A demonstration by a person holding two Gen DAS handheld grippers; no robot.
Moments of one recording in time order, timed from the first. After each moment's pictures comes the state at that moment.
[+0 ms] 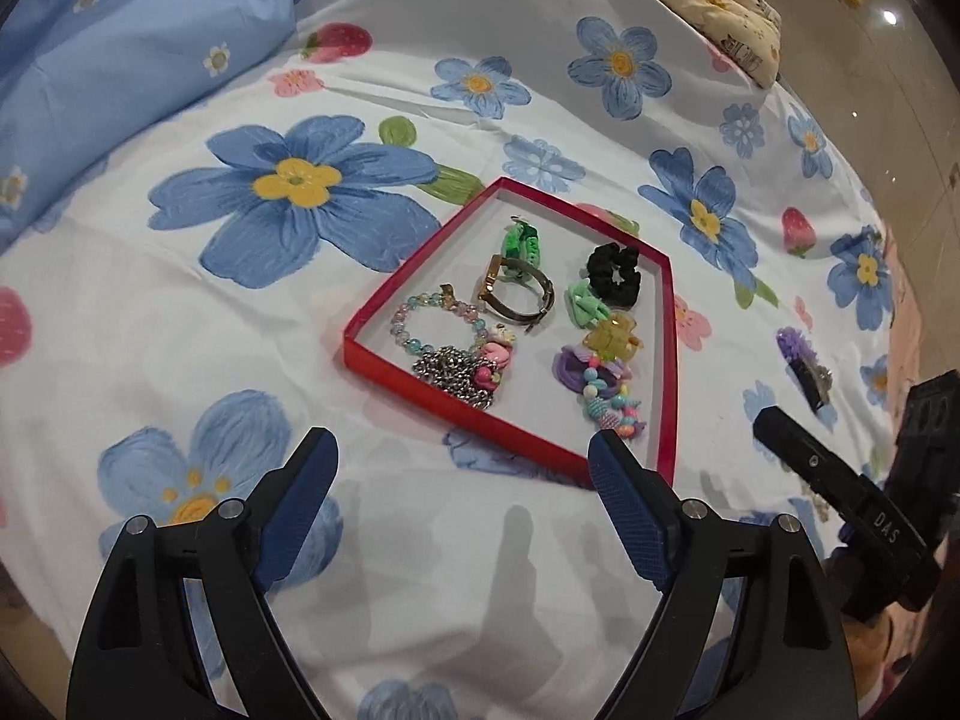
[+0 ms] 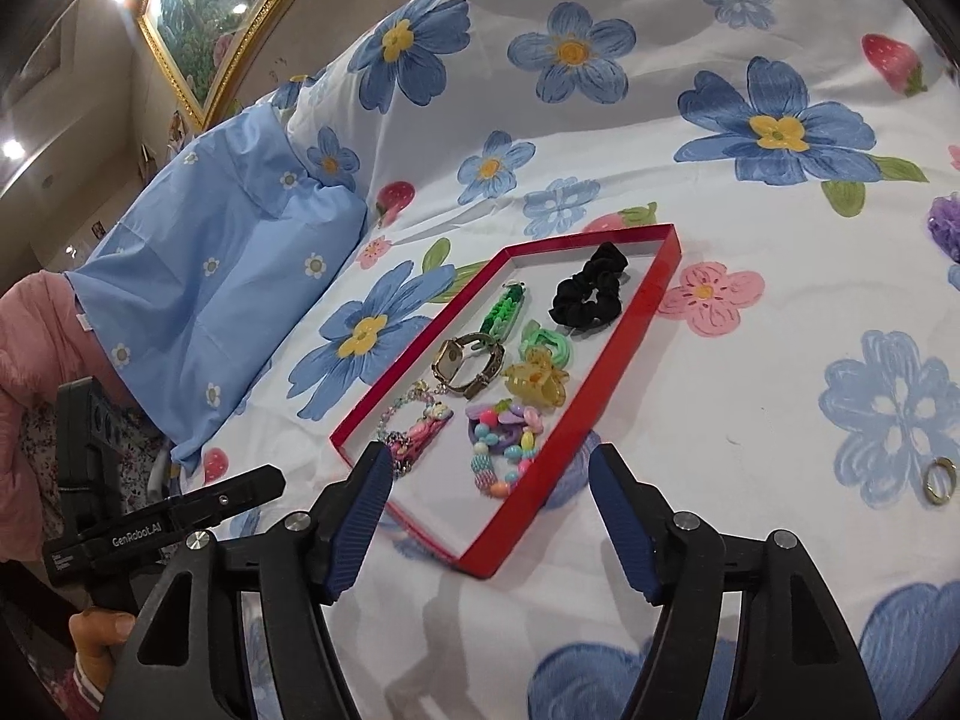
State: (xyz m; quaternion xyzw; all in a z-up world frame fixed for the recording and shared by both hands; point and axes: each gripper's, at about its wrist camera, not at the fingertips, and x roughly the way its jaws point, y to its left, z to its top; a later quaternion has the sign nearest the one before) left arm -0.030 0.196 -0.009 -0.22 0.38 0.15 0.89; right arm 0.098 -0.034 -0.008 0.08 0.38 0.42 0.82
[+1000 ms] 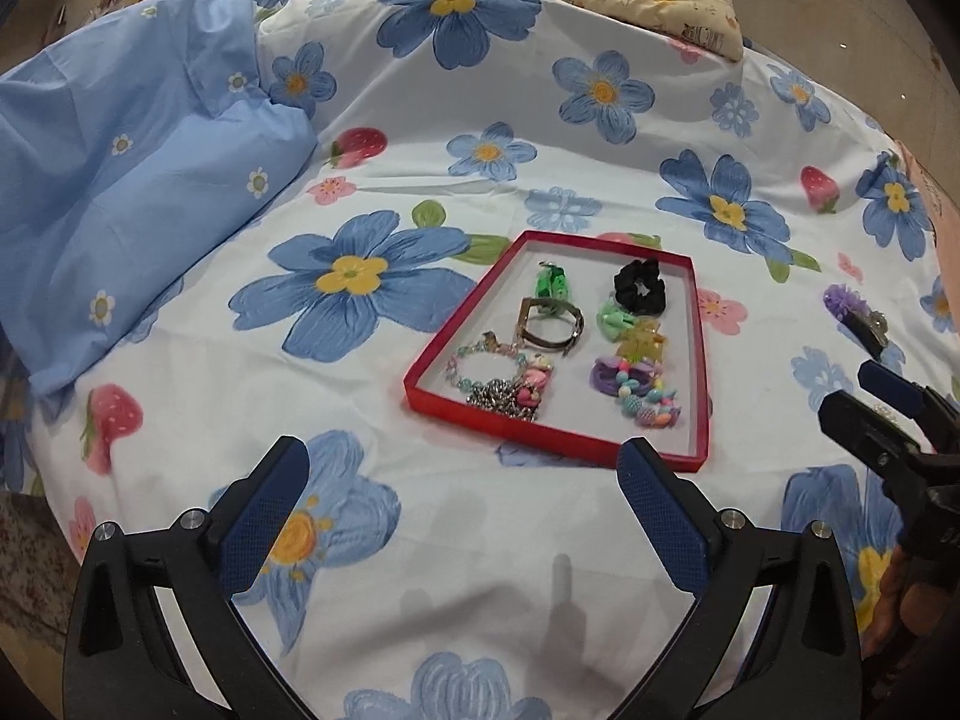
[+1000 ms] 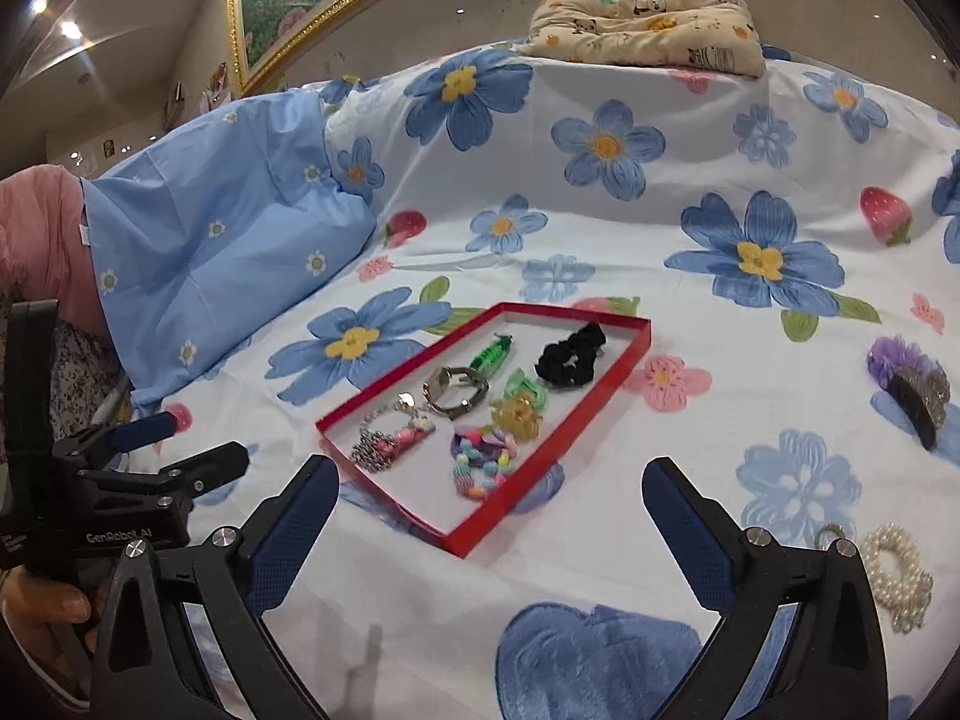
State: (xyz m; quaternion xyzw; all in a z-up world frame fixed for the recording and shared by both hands) left arm -0.060 0.152 0.010 -0.08 0.34 0.22 0.91; right arm 0.045 -0.044 0.024 -0.02 0.28 0.39 0.88
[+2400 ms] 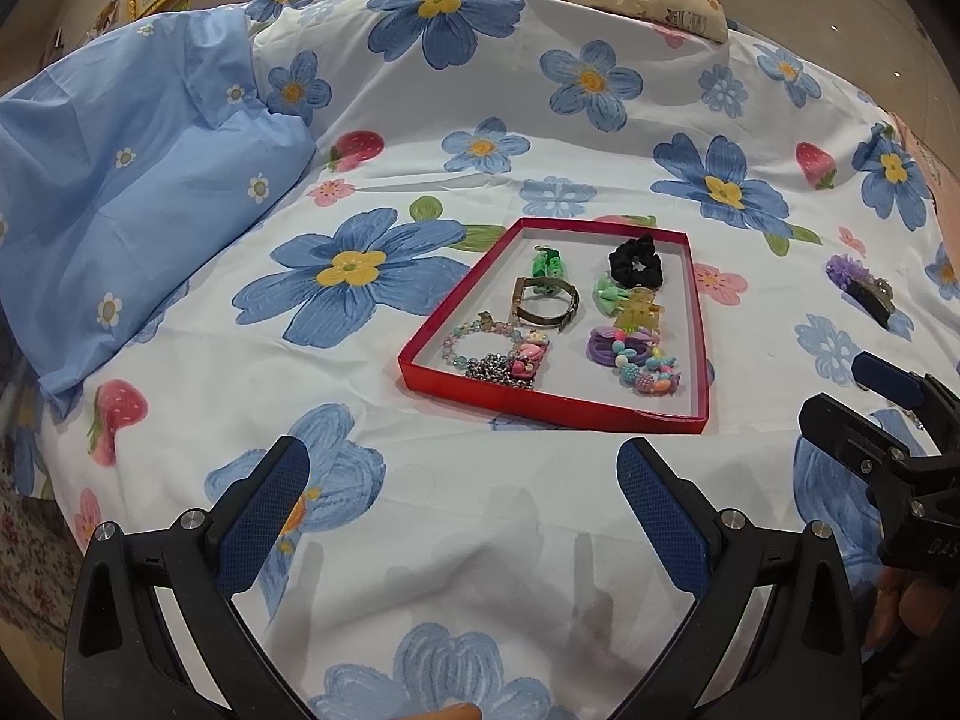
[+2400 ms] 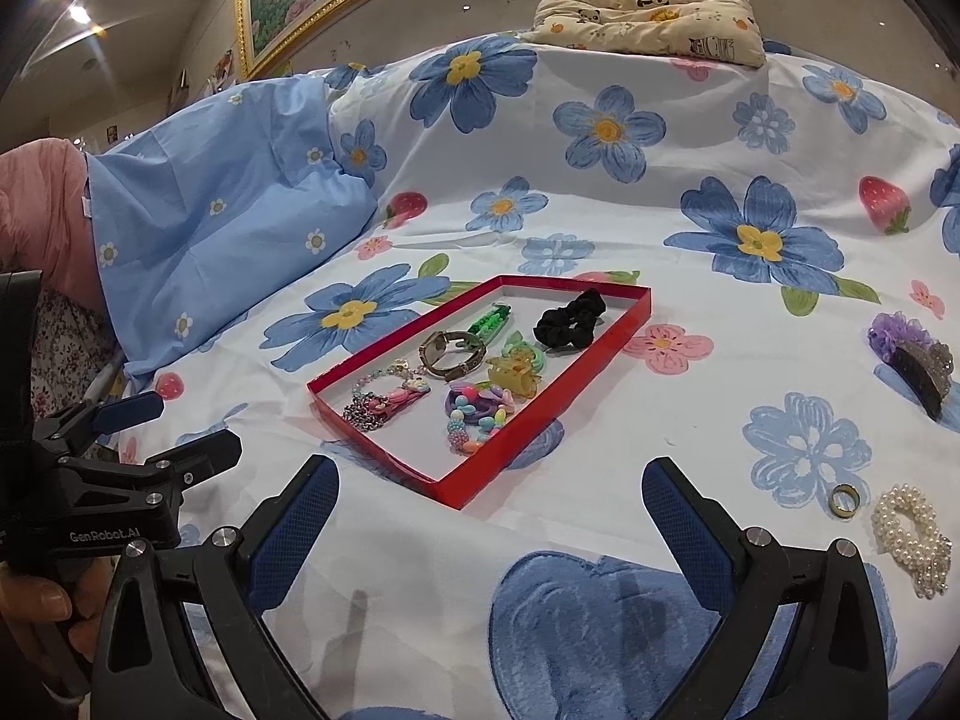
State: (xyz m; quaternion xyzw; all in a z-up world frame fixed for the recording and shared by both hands) left arm -0.065 0.131 -0.005 -0.05 0.34 0.23 0.91; right arm 0.032 -0.048 -0.002 -0.03 0.28 0.39 0.87
